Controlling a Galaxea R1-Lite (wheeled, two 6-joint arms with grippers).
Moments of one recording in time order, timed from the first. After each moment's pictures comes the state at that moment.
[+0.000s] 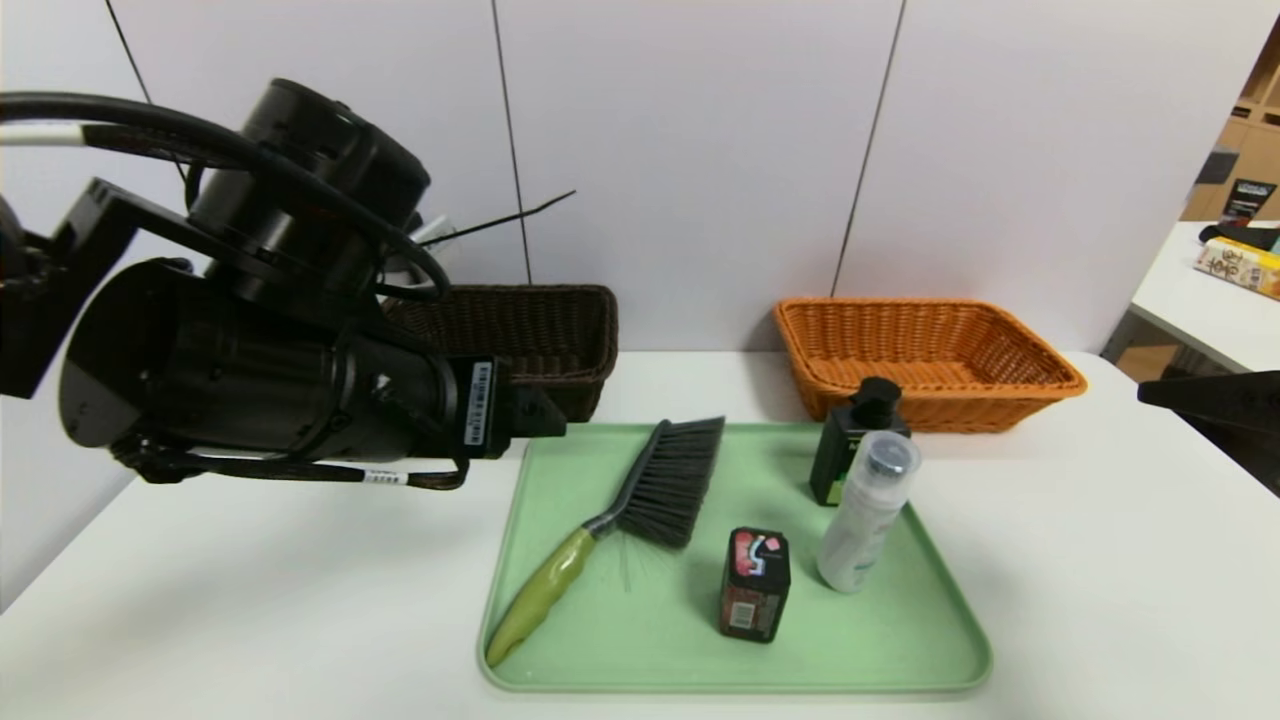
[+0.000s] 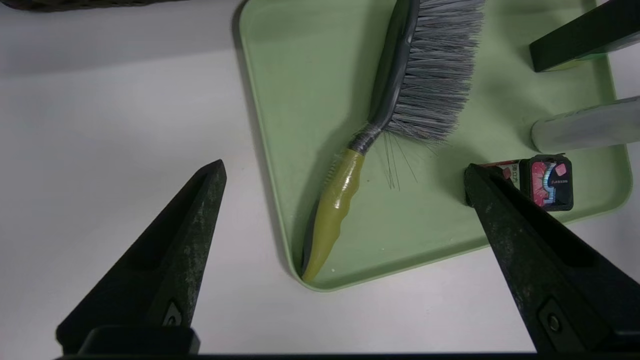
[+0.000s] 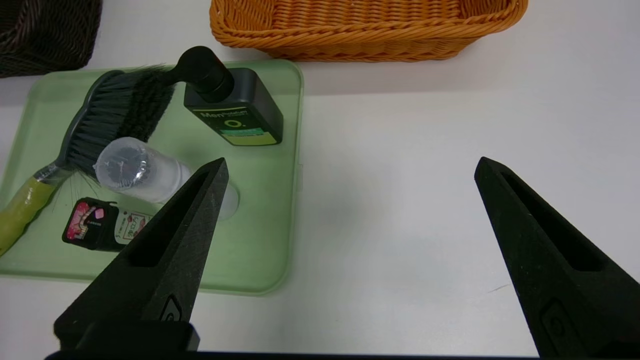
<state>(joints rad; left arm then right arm) -0.71 1.58 -1.37 0.52 0.20 -0.50 0.02 1.14 -1.04 0.43 0.10 0.10</state>
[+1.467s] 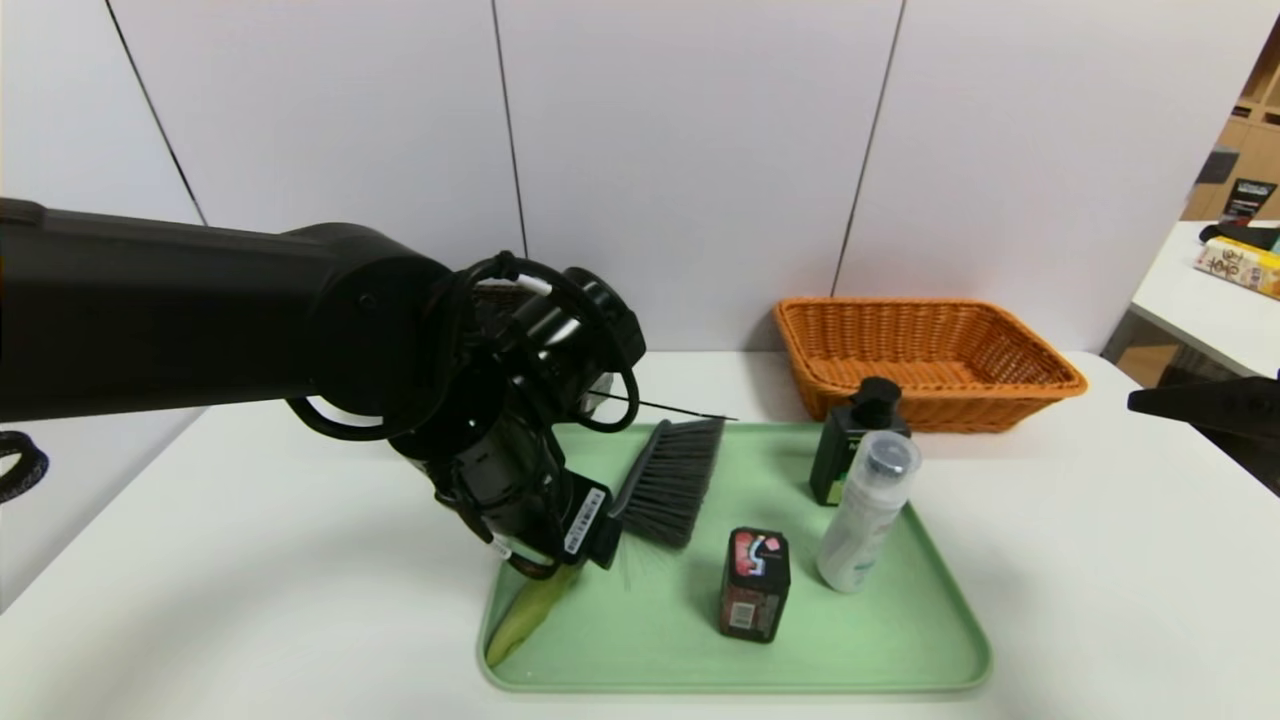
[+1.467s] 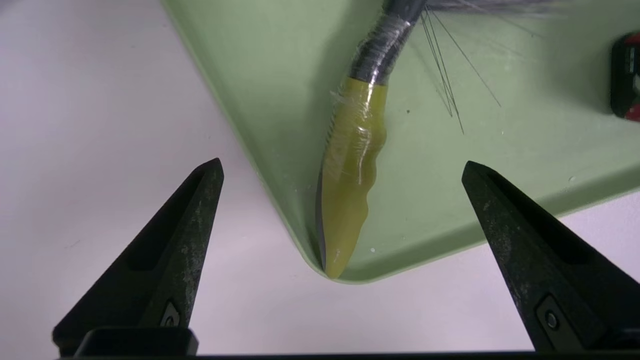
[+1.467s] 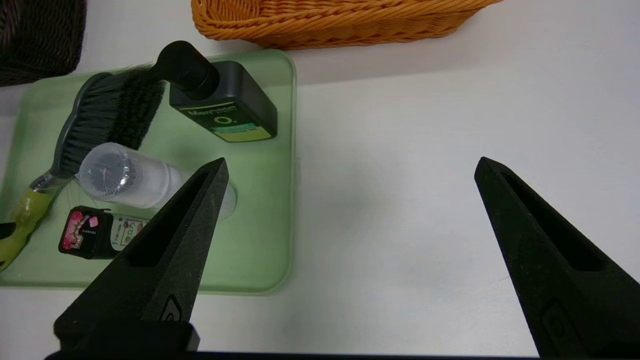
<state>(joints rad) -0.75 1.90 -1.55 0.79 0.17 -0.26 0.01 1.16 -1.01 0.42 0.09 0.15</state>
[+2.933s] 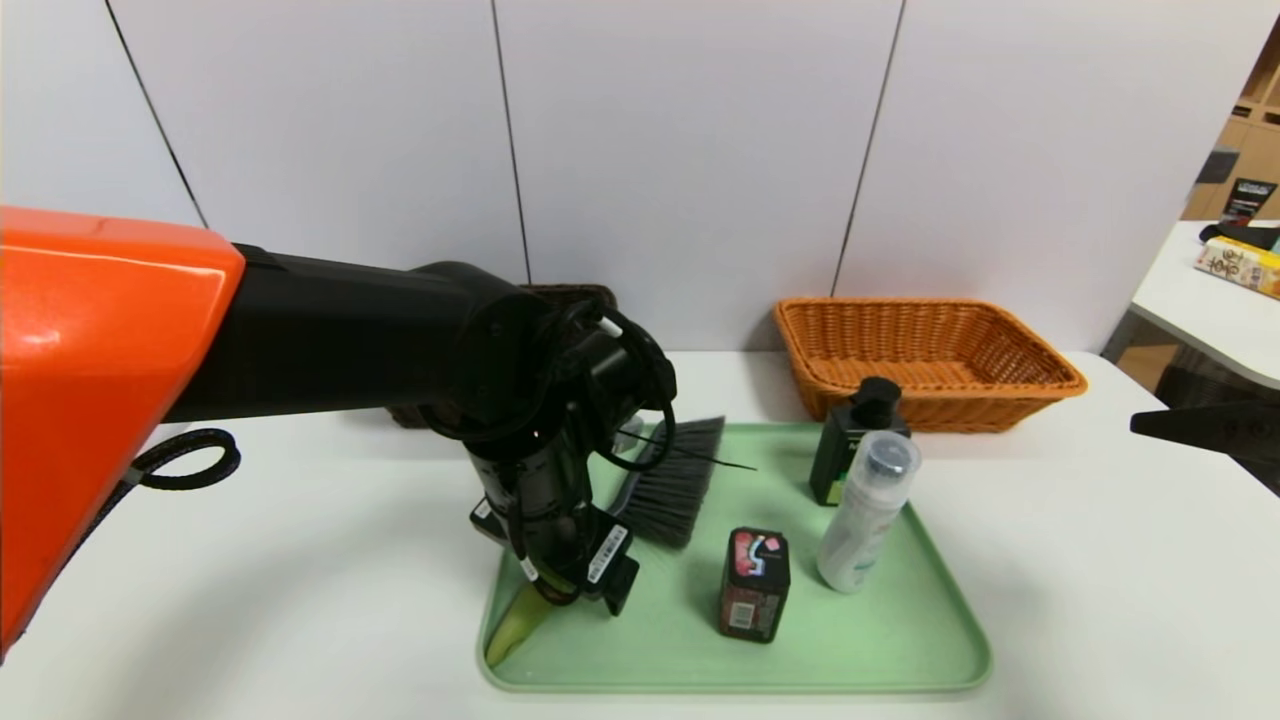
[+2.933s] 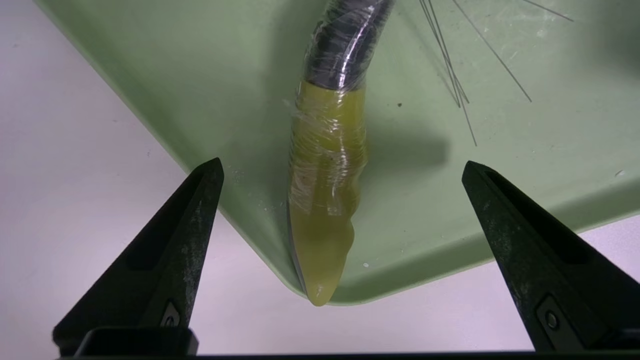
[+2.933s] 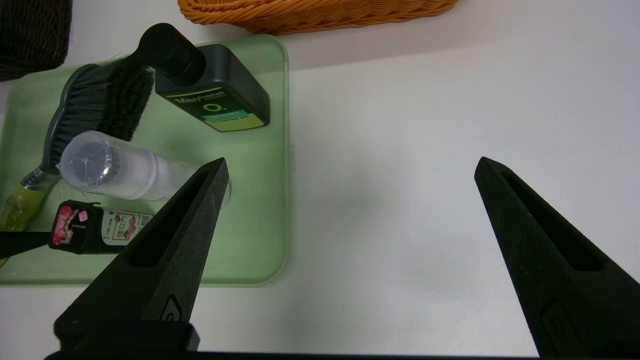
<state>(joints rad) -0.75 2.05 -1.65 0.90 0.11 -0.22 0.00 1.14 -0.97 0.42 0.09 0.17</state>
